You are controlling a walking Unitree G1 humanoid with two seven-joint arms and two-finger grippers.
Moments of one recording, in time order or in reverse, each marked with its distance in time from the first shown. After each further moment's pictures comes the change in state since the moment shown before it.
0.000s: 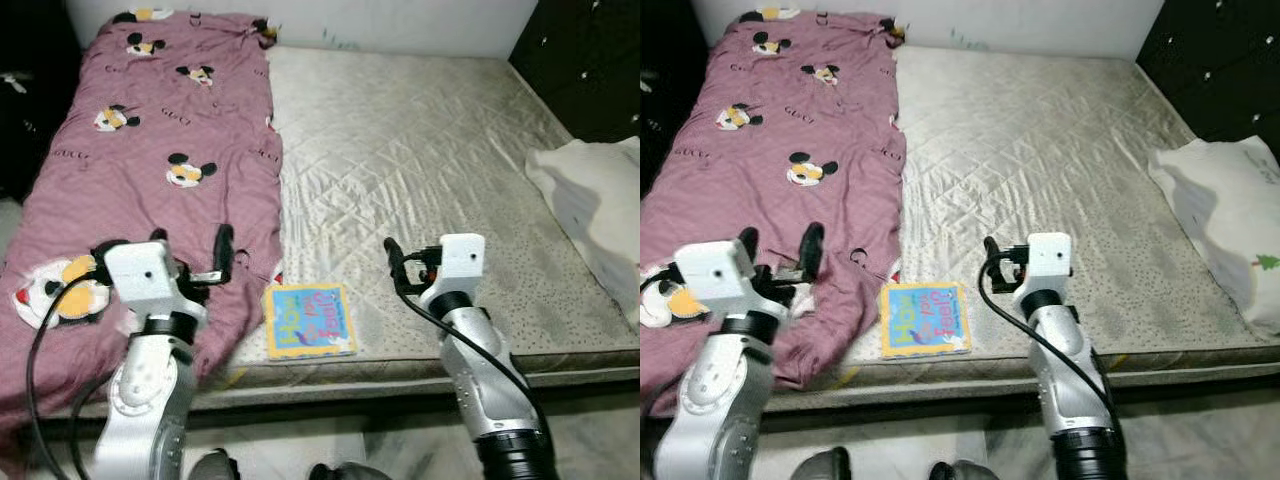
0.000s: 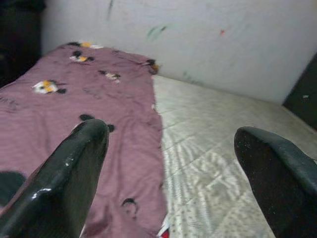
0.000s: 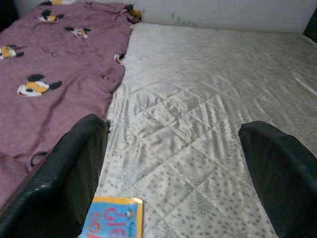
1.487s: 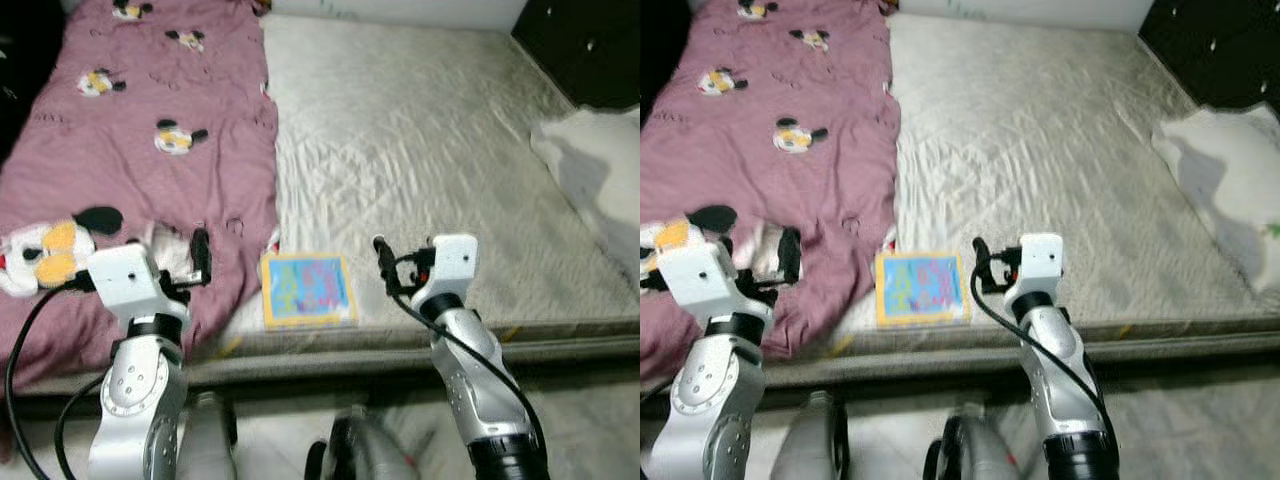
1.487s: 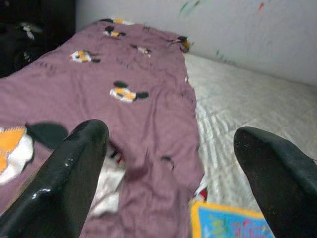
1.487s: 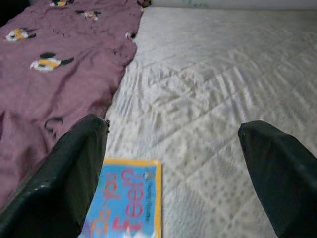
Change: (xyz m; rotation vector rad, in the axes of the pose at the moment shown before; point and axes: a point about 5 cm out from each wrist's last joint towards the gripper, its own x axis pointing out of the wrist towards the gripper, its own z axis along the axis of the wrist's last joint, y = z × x) left arm 0.000 0.011 -0.004 0.018 0.028 0.134; right arm -0.002 0.008 0.002 0.030 -0.012 0.055
